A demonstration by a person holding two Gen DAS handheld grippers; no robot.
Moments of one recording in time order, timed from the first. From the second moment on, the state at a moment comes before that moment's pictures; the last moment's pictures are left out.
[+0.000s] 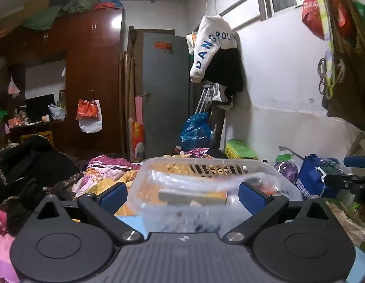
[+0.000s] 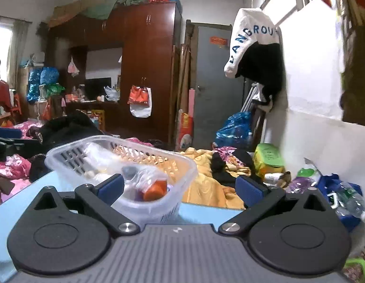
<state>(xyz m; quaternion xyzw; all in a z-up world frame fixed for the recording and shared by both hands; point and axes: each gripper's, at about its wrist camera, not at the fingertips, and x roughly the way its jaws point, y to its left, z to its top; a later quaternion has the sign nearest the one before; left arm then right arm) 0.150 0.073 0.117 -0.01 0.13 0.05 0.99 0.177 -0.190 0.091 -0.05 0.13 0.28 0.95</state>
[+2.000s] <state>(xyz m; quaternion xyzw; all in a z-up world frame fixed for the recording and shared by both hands) 0.057 -0.012 0.055 0.01 0.13 0.03 0.99 0.104 -0.212 0.041 0.00 0.14 0.32 0.94</state>
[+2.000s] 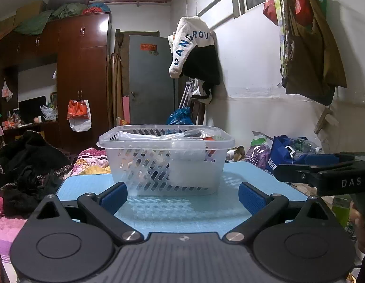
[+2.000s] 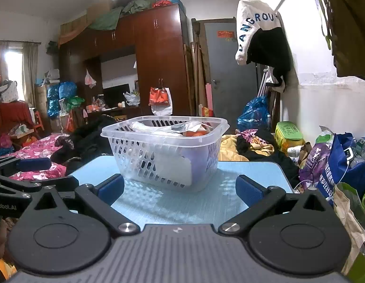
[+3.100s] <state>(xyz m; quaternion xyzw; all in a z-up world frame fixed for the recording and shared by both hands) 0.063 -0.011 0.053 0.00 0.14 0.04 0.99 0.102 -0.216 0.040 0.00 0.14 0.32 0.94</state>
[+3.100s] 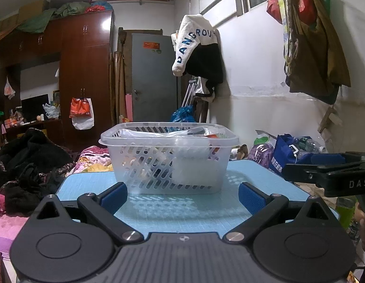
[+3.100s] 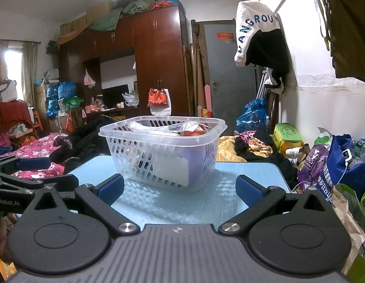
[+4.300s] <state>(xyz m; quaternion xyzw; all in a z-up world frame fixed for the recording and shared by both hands) 0.065 -0.016 0.049 0.01 0.14 0.03 0.99 0.106 -0.220 0.040 -0.01 0.14 0.32 0.94</state>
